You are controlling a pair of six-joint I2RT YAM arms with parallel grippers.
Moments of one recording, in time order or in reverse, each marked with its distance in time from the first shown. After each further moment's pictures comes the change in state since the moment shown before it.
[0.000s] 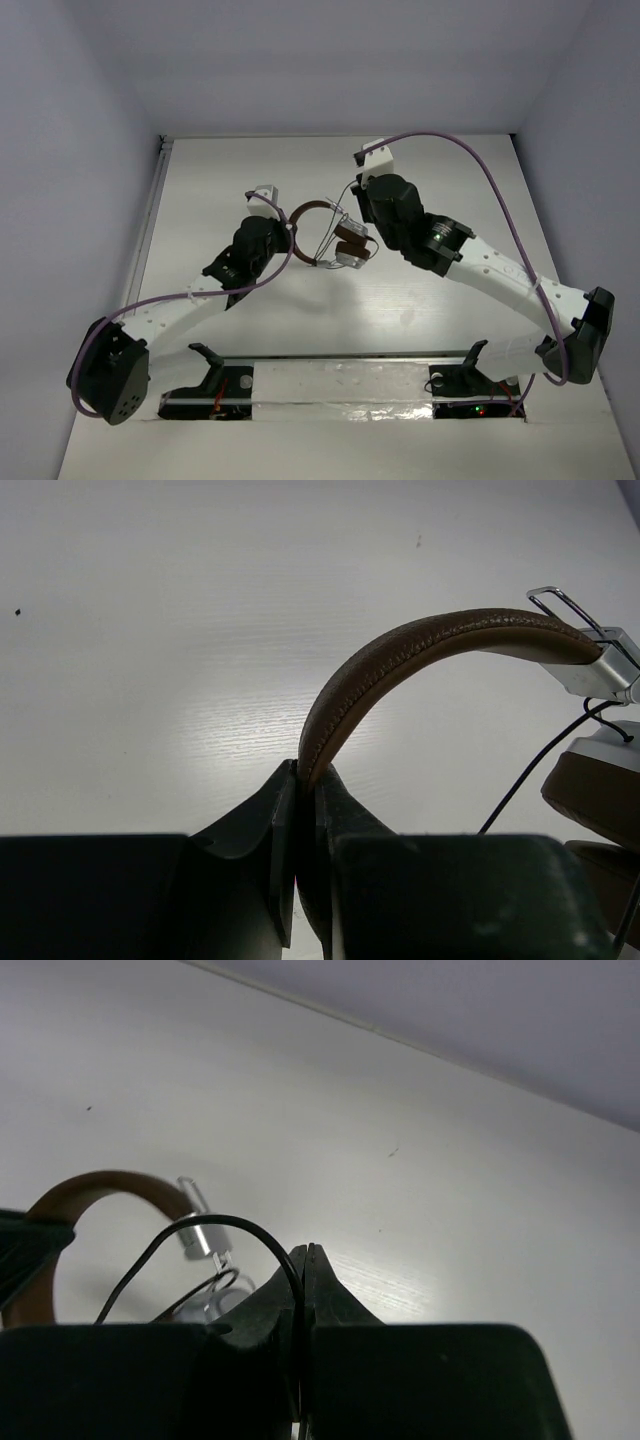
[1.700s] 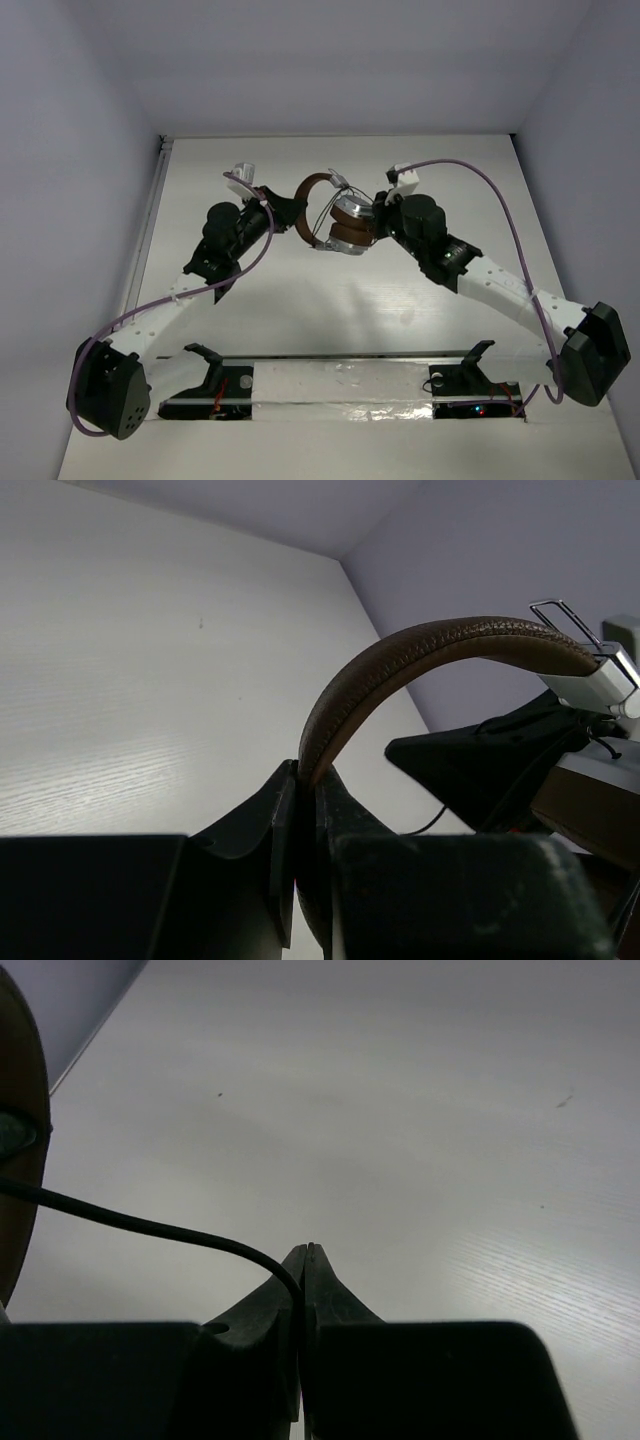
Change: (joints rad) left arm 0.160 -0.085 0.052 0.174 0.441 -0.245; right arm -0.214 -0.124 -0.421 0.394 -0.441 0.253
